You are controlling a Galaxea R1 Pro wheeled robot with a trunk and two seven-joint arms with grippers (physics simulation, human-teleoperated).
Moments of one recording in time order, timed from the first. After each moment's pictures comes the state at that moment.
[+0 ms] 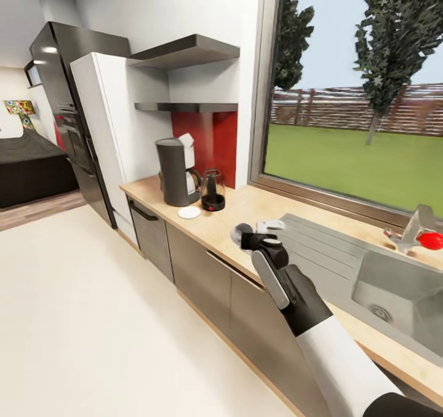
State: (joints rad) left arm 0.18 0.08 0.03 0.00 0.21 -0.24 0.14; right arm -0.79 0.13 0.38 -1.19 -0.47 0.66 -0.60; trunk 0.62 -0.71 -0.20
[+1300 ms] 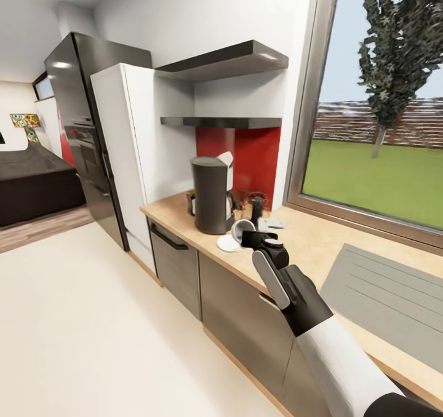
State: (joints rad) left arm 0.18 0.08 0.03 0.00 0.21 -0.23 0.14; right arm -0.79 0.12 0.37 -1.19 -0.48 0.61 -0.60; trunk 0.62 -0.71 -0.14
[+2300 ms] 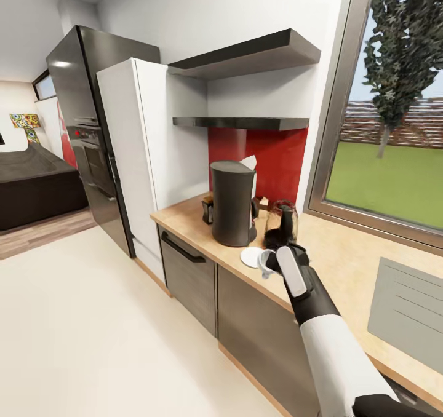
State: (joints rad) left arm 0.17 0.08 0.02 0.00 0.19 -0.22 0.15; right arm -0.80 0.17 -0.02 -1.02 -0.63 0.78 -0.83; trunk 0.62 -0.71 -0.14
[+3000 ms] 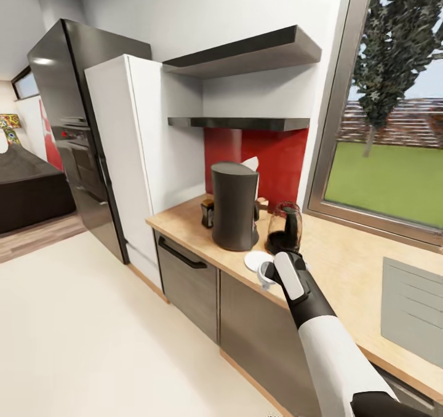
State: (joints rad) left arm 0.17 0.08 0.03 0.00 0.19 -0.23 0.15; right arm -0.80 0.17 -0.02 -0.93 -0.66 0.77 -0.87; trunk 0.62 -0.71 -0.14
